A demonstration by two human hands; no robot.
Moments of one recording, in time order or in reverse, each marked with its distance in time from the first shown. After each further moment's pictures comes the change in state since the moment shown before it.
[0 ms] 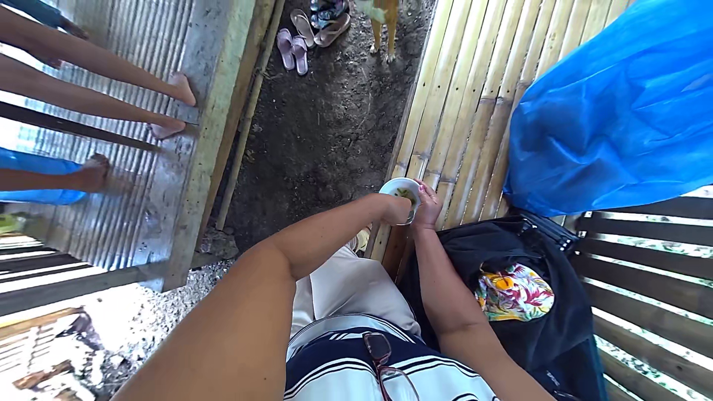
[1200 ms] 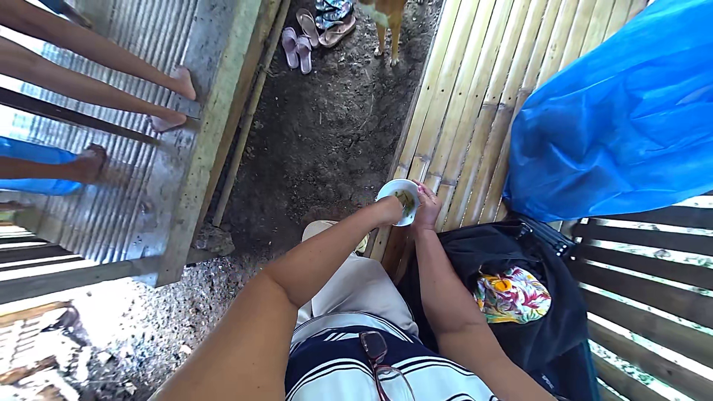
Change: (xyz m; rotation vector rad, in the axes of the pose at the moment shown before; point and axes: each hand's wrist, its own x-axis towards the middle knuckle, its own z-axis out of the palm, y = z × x) left_hand -0.007 -0.018 0.030 -0.522 0.230 -0.172; right_hand 0.000 0.003 -0.001 0.001 -0.069 0.014
